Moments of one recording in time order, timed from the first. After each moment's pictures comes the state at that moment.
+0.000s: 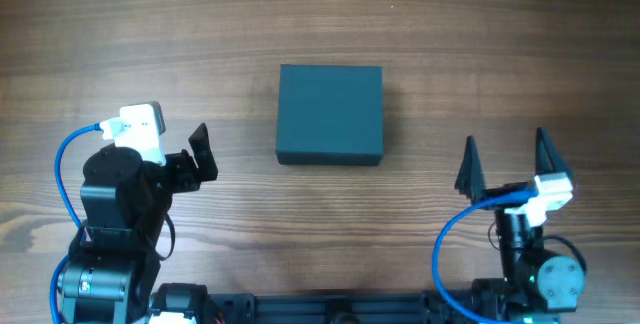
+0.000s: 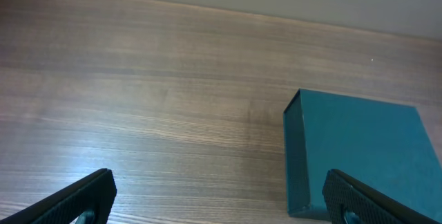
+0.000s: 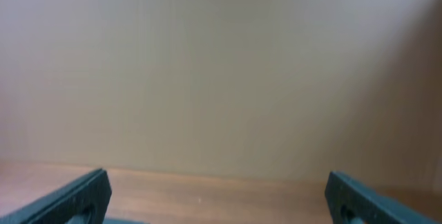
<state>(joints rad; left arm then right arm) -0.08 0.69 0.86 -0.72 -0.08 -0.18 0.03 0.05 0.13 0.19 -0.09 0.00</state>
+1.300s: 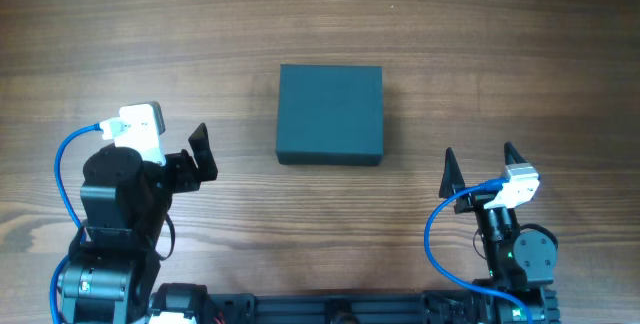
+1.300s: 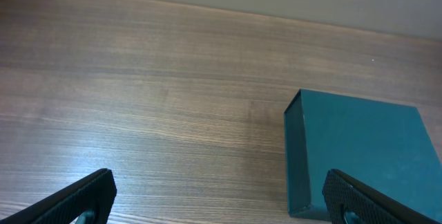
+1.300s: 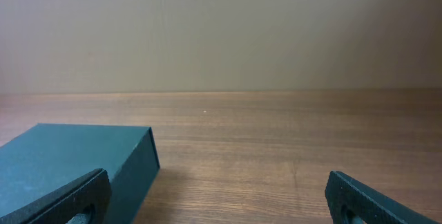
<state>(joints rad) -0.08 0.69 0.86 -0.72 -0.09 -0.18 0.04 0.01 0.01 -0.01 -0.07 0.06</state>
